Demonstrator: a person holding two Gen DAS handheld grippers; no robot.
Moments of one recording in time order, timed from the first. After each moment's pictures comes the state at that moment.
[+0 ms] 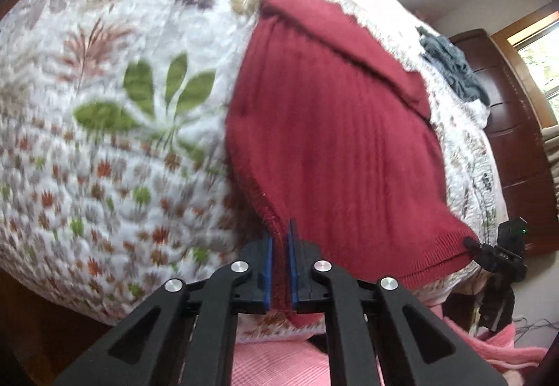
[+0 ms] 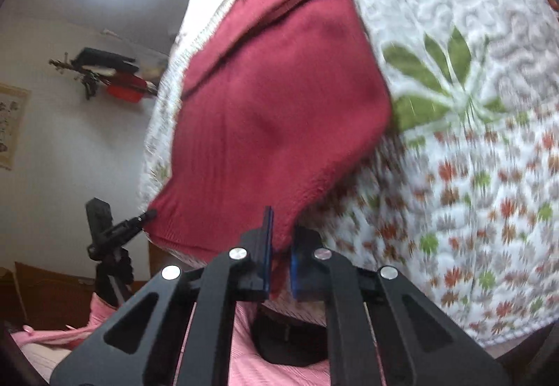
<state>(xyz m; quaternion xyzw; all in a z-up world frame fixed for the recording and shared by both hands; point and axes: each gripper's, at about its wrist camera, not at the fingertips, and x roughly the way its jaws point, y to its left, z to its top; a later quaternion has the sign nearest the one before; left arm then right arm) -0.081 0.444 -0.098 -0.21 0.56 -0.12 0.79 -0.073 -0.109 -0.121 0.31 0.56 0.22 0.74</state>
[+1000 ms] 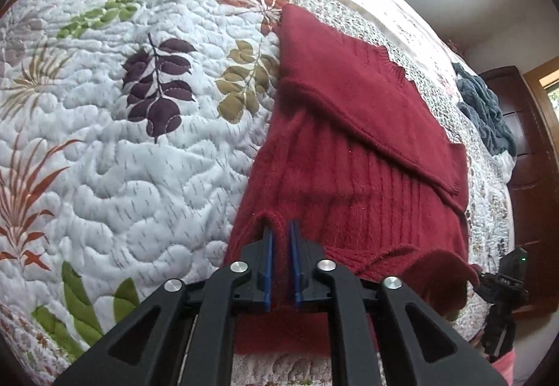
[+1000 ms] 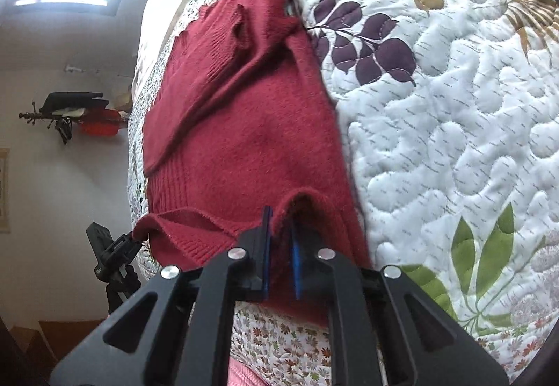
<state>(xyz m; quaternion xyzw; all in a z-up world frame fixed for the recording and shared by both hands) 0.094 0.443 -0.137 -0.24 0.57 -0.07 0.78 0.090 -0.125 -0.168 0.35 0.61 0.16 0.69</state>
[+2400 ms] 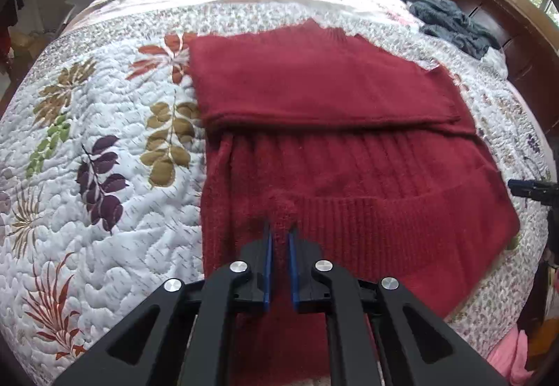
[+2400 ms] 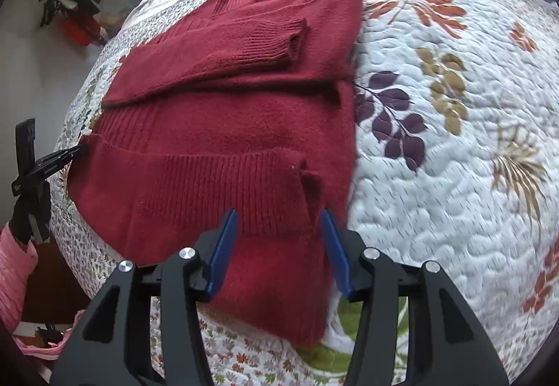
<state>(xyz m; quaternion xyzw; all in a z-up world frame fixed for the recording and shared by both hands) 0.110 0.382 -0.120 -0.02 0.54 -0.14 0.83 0.091 -0.075 -0.131 0.06 0.58 0.17 0.79</state>
